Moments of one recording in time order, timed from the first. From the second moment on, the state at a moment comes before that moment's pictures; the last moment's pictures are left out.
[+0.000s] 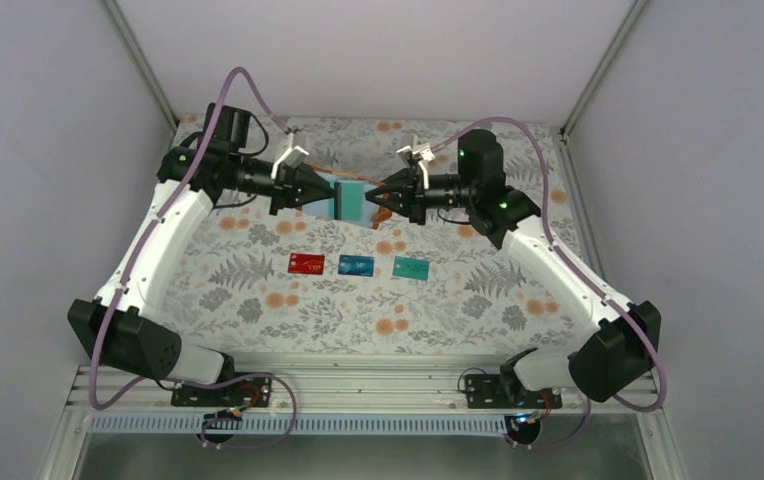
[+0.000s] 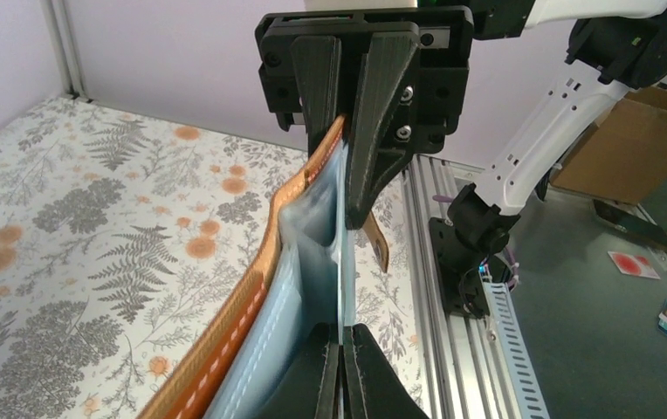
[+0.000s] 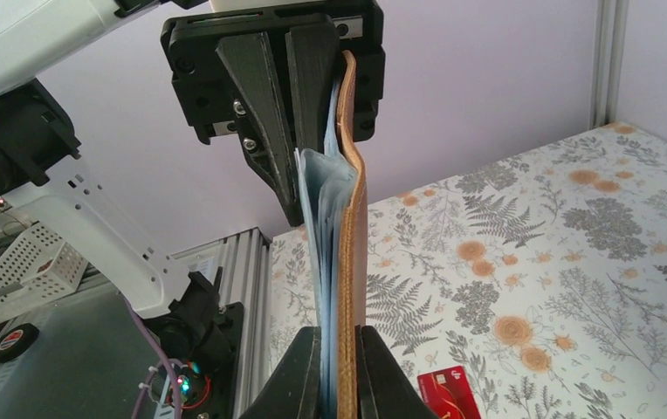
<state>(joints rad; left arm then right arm) -0.25 1.42 1.54 -0.97 1.20 0.58 0.51 1.35 1.23 -0.17 -0.98 0.05</state>
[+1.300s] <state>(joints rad) -0.26 1.41 1.54 -1.03 1.03 0.67 0.27 1.39 1.23 -0.34 -0.82 0.16</state>
